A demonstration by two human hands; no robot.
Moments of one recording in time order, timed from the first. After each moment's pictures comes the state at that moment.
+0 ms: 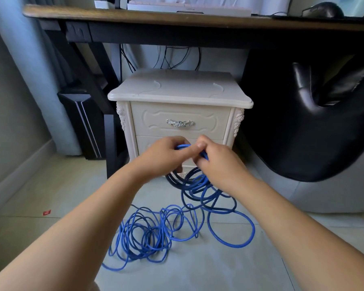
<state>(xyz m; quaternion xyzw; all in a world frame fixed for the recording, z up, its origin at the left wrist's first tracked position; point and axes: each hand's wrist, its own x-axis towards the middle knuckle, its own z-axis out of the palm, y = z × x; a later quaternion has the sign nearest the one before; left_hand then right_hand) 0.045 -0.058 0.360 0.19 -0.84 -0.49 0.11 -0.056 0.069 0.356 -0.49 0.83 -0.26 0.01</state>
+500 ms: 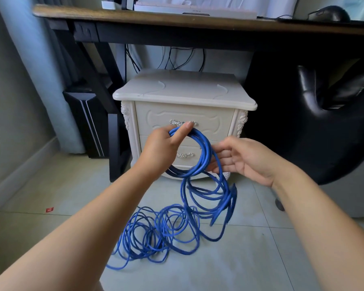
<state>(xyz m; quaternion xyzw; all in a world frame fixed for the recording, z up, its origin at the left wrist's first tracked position) 0.041 -0.055 0.363 0.26 -0.77 -0.50 0.30 -0.086 0.092 0.377 -0.33 0.67 -0.52 0.41</state>
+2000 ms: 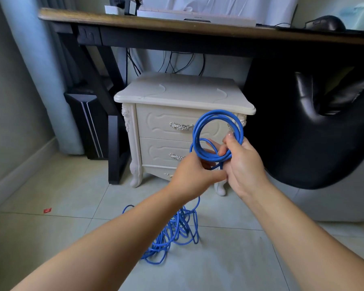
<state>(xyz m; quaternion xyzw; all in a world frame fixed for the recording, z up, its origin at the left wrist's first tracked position) 0.026 0.000 0.338 0.17 -0.80 -0.54 0.21 -0.049 0.071 0.365 -0.16 0.53 -0.80 0.23</state>
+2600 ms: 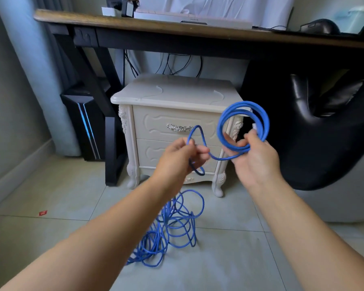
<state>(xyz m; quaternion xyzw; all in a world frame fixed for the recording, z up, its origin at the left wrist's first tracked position) 0.022 -0.018 0.351 0.20 -0.51 -0.79 0.28 -0.078 0.080 0.373 -0.07 0.45 -0.87 0.19</state>
